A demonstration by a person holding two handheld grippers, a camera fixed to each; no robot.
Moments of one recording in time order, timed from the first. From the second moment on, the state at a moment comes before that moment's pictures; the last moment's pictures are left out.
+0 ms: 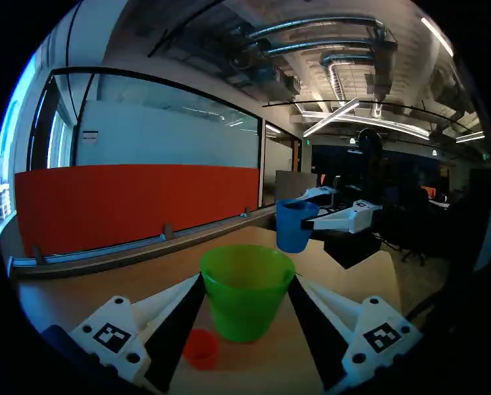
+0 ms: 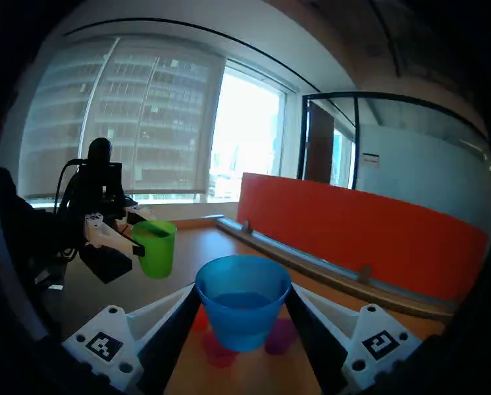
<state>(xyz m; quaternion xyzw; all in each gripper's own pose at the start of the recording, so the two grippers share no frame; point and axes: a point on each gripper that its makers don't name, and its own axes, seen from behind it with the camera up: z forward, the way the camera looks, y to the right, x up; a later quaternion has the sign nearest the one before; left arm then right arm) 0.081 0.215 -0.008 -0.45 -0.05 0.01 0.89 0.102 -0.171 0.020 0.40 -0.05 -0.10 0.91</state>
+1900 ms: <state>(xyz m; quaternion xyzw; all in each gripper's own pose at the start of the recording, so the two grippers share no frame) 0.060 0.266 -0.037 -0.51 -0.05 0.02 0.86 0.172 -0.220 0.020 0.40 0.10 -0.33 0.85</state>
